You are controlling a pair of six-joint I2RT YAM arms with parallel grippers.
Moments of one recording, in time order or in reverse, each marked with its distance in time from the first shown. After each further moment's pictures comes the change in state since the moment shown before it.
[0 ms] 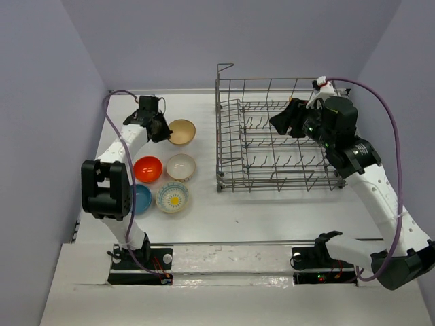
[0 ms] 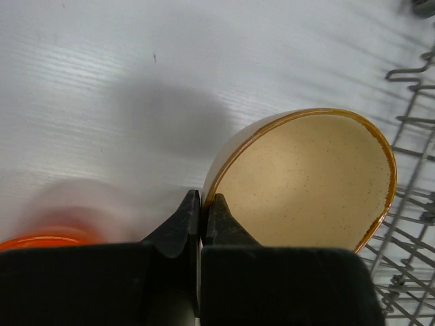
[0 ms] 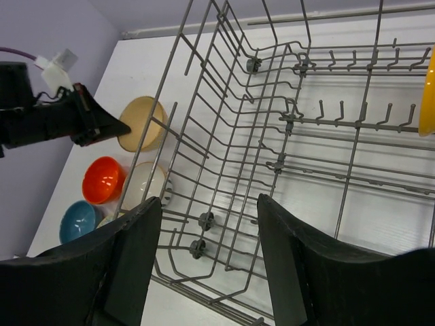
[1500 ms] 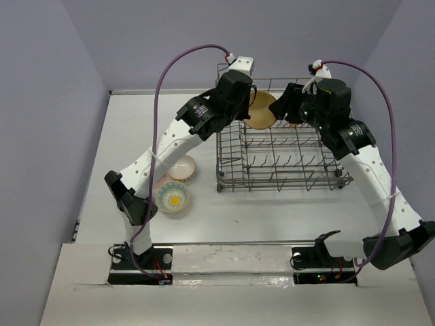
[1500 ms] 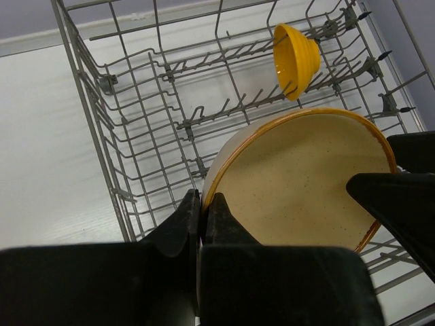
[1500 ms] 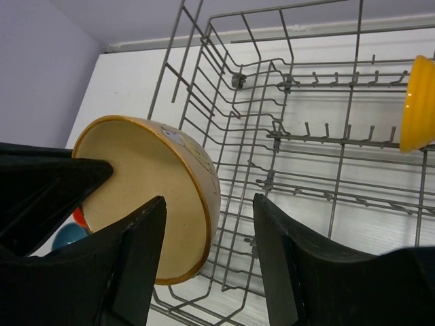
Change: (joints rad) left arm -0.726 0.074 0.871 -0.380 -0.402 0.127; right arm 0.000 0.158 0.200 -0.068 0.048 -0.004
